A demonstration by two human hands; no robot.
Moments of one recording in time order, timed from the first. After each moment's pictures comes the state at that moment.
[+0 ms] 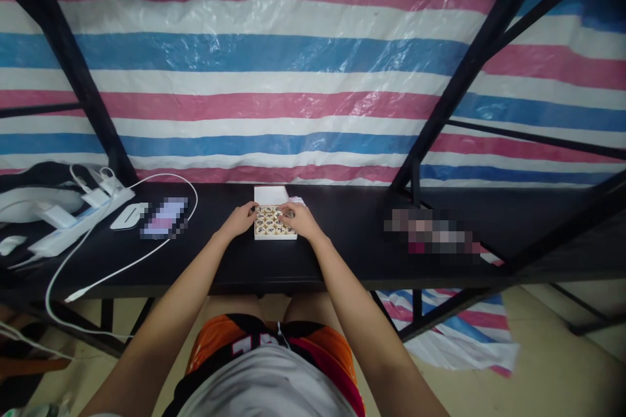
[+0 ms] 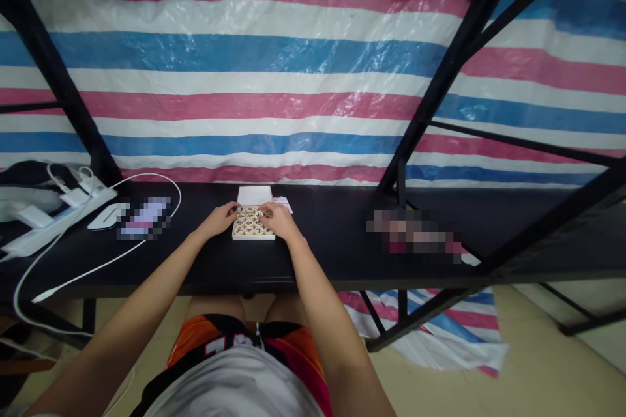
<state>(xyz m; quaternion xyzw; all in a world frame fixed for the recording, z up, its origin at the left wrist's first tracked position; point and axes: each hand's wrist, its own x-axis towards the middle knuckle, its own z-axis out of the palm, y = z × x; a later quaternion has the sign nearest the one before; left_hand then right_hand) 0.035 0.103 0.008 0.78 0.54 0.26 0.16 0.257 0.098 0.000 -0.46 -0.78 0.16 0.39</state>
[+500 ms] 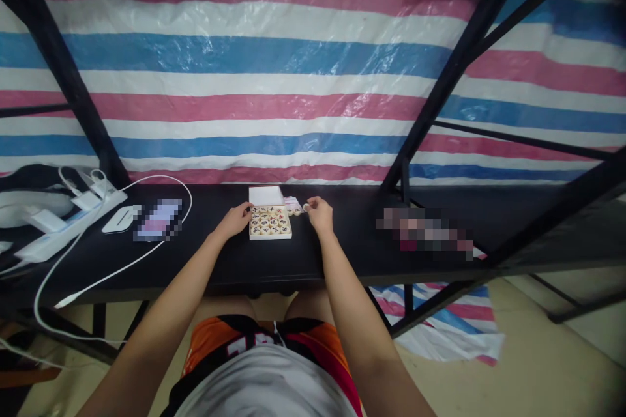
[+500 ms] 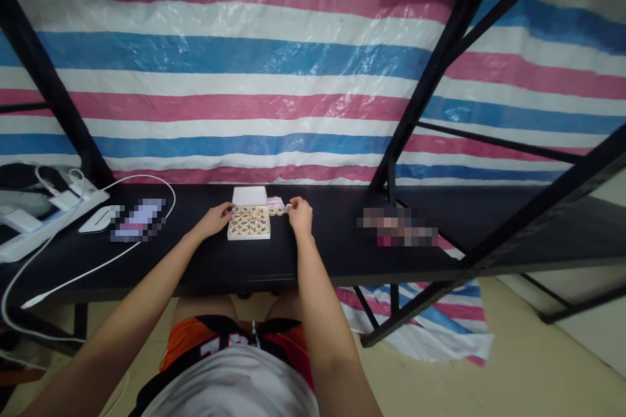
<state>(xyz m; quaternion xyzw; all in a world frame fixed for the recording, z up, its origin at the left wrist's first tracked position) 0.033 0.106 0.006 0.78 0.54 0.26 0.16 0.309 0.112 -0.009 -0.67 -0.58 0.10 0.45</state>
